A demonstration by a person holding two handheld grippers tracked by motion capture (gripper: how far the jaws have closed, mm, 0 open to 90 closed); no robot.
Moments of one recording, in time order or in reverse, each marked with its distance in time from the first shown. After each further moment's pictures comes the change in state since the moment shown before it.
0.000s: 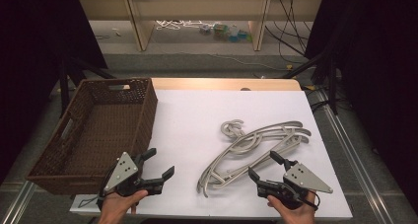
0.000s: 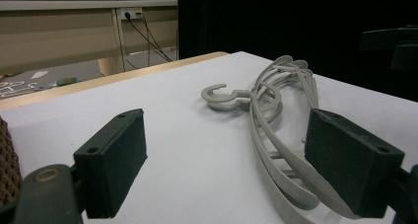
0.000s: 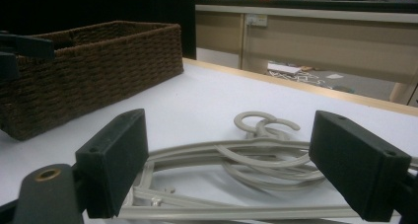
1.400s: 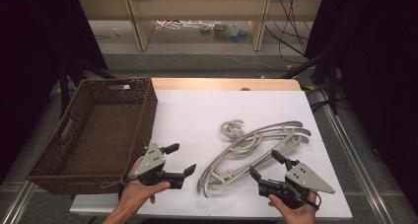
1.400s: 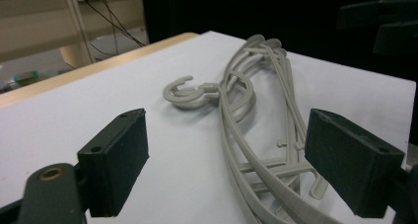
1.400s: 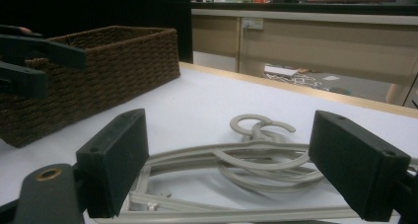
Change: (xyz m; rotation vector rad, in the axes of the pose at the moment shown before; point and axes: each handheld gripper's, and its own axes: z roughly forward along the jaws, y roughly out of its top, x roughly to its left) left arm -0.023 0.022 0.061 0.145 -0.118 0.075; right arm -0.001 0.001 -0.002 -0.011 -0.012 0.021
